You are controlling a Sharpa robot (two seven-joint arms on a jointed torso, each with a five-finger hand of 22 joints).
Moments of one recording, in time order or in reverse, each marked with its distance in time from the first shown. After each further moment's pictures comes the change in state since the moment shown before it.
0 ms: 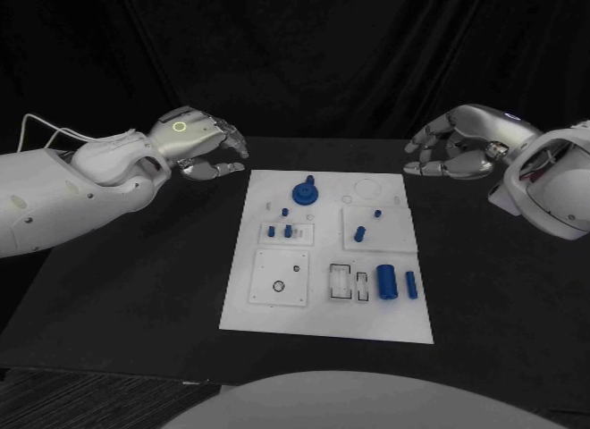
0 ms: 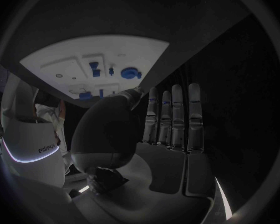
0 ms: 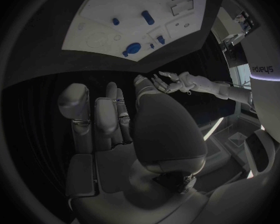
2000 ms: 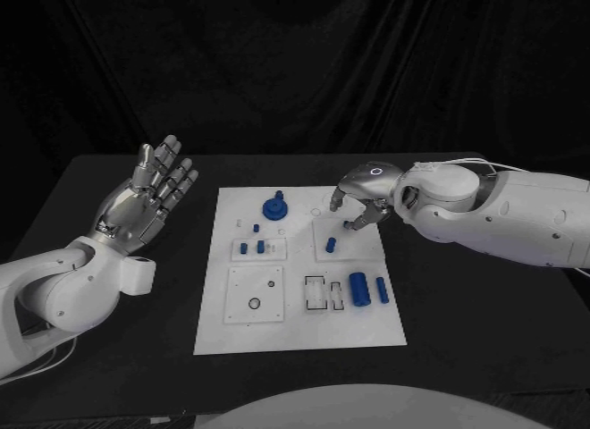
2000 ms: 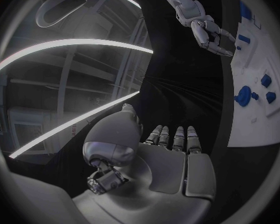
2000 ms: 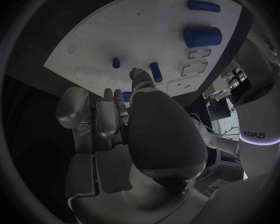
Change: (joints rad) left arm -0.166 -0.131 -0.001 0.307 1.854 0.576 0.471; left_hand -0.255 0.347 -0.712 0.008 0.000 -0.964 -0.079 -0.105 -0.226 -0.775 -0.095 -0.263 -0.172 -0.675 0.035 -0.755 -0.393 0.000 -0.749 -0.114 -0.393 -1.249; right arm -0.155 0.204 -0.001 -0.209 -0.424 0.167 0.083; right_hand 0.136 -0.009 -0.096 0.006 0.263 0.006 0.017 -0.081 -0.015 -0.090 0.024 -0.214 -0.452 -0.011 -0.001 0.065 0.052 0.000 0.035 -0.010 0.111 0.000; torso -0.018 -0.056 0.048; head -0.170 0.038
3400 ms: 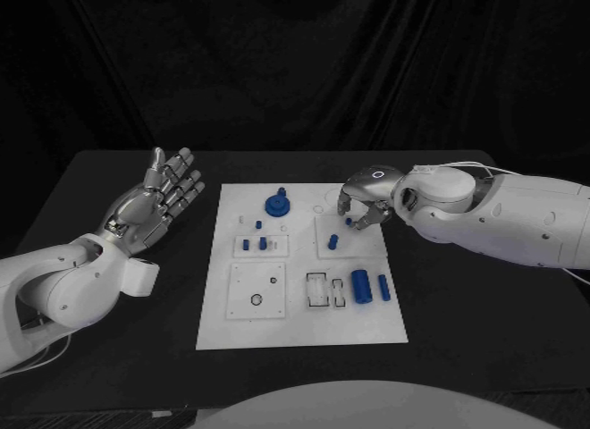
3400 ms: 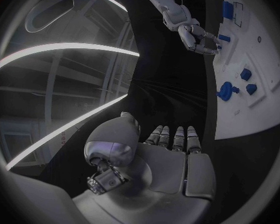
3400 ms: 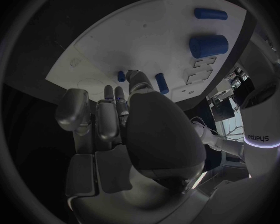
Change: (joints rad) left arm -0.001 -0.013 0.000 0.003 -0.062 -0.036 -0.140; left_hand -0.155 0.065 -0.109 0.001 0.000 -0.023 0.045 0.000 -0.004 0.001 0.038 -0.019 0.000 0.000 0.000 0.000 0.000 -0.001 0.000 0.000 0.000 0.000; right arm -0.031 0.037 0.000 -0.069 0.004 0.016 -0.007; right_hand 0.025 0.025 0.047 -0.011 0.083 0.095 0.005 0.000 -0.002 0.126 0.004 -0.007 -0.035 0.000 0.000 0.032 0.010 0.000 0.000 0.000 0.039 0.000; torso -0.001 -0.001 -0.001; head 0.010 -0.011
